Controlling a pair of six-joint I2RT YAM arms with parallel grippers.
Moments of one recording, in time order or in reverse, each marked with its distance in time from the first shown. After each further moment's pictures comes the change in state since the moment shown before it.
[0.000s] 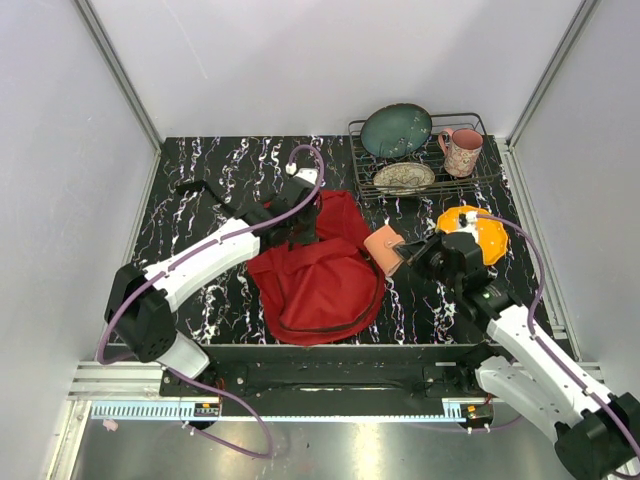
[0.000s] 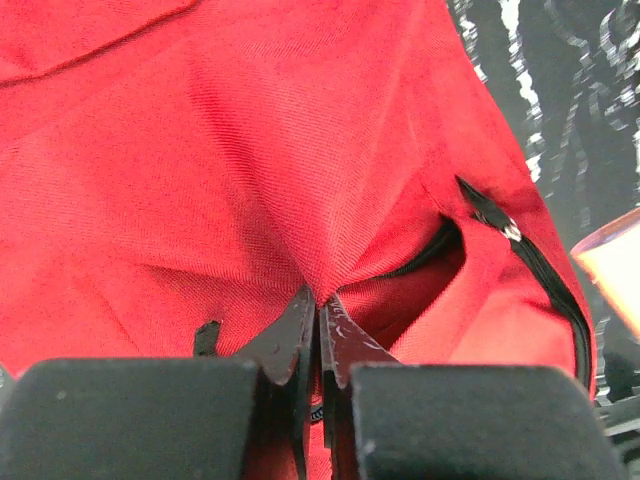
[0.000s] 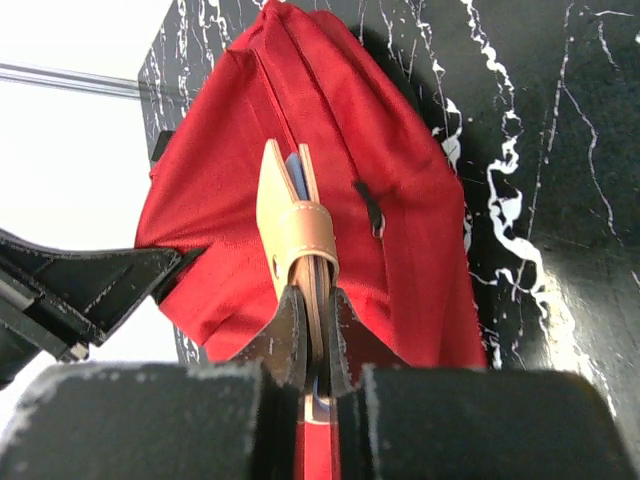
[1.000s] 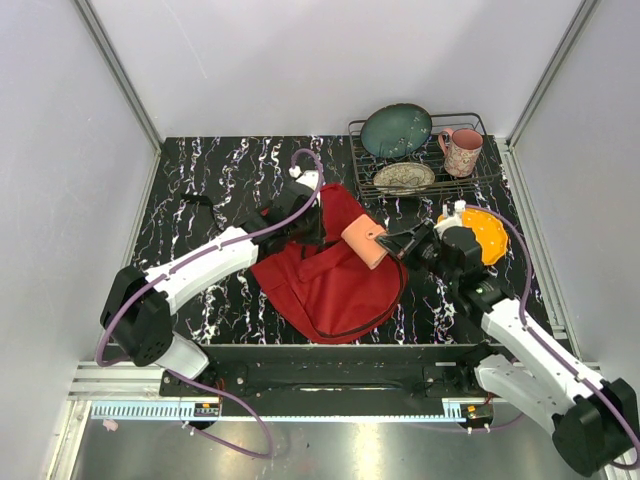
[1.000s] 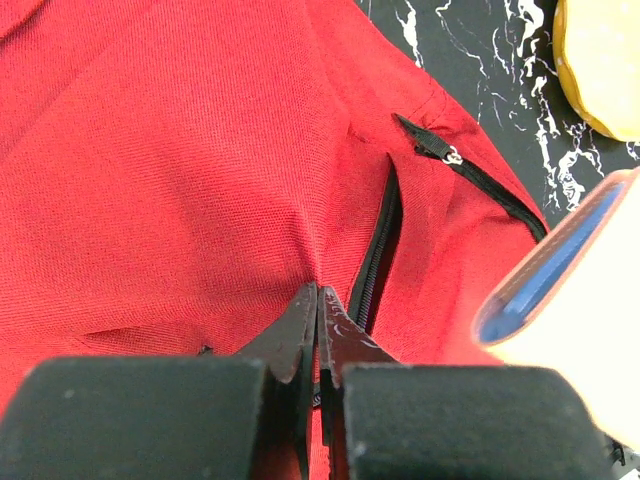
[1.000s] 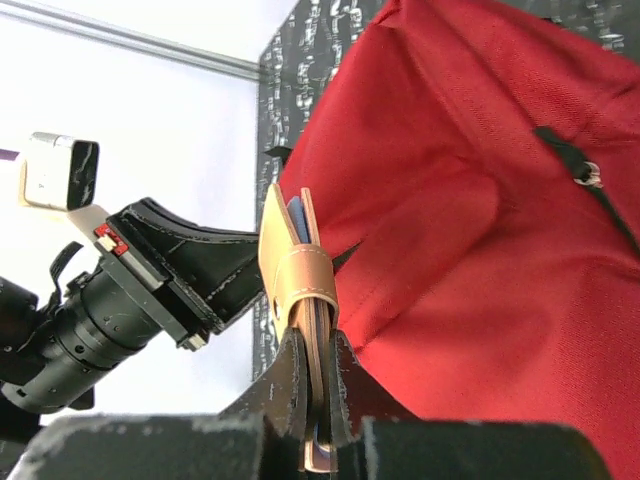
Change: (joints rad) left arm 0.000 -0.009 -0.104 0.238 0.146 -0.055; right arm -0.001 0.026 -0.007 0.198 -0.189 0.018
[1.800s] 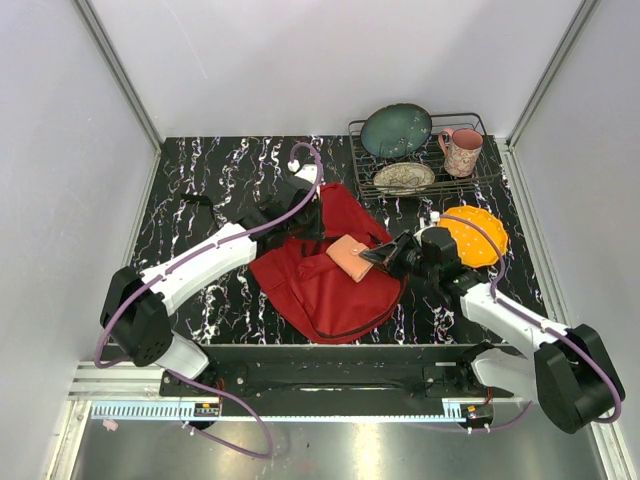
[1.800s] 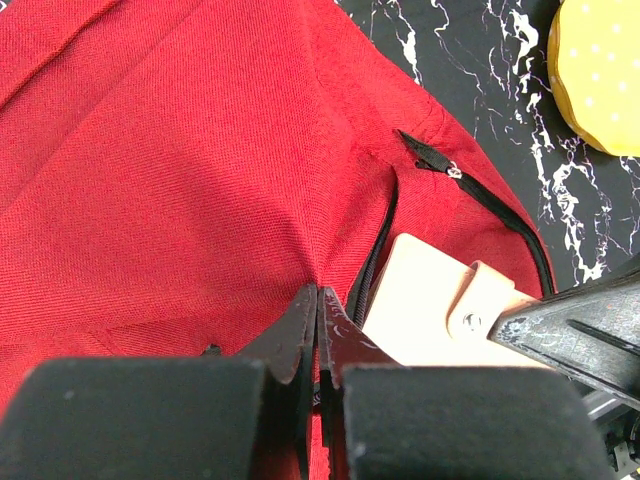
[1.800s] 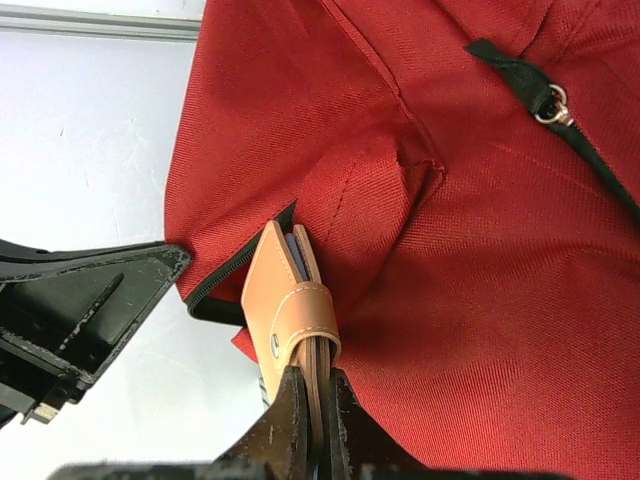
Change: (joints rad) left arm 0.001 -0.002 0.065 -0.058 -0.029 0.006; right arm 0.010 0.276 -0.083 0.220 -0.172 0.141
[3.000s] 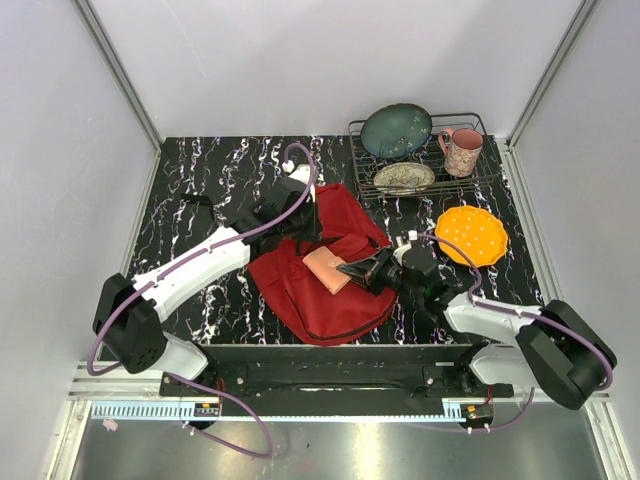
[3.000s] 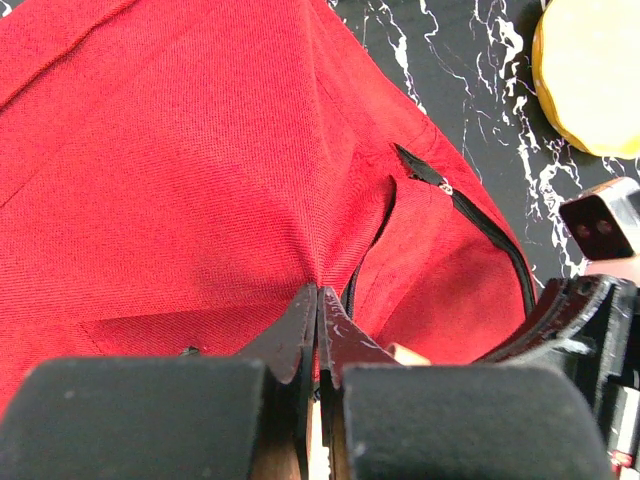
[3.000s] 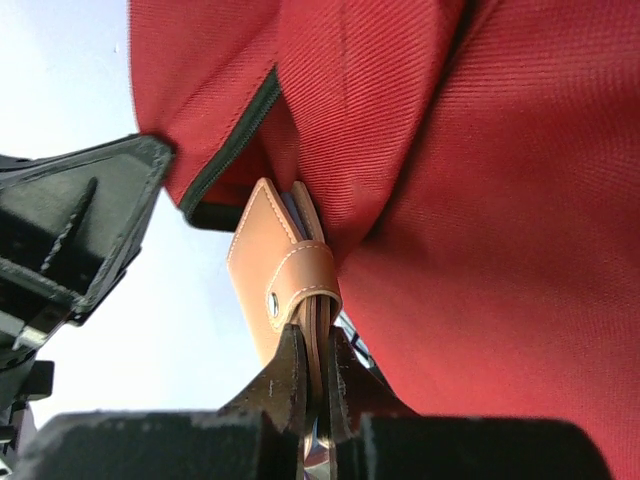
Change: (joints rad) left arm 0.008 -0.049 -0.036 0.017 0.016 -0.005; right arm 0.211 0.102 -0.134 0.389 0.069 0.294
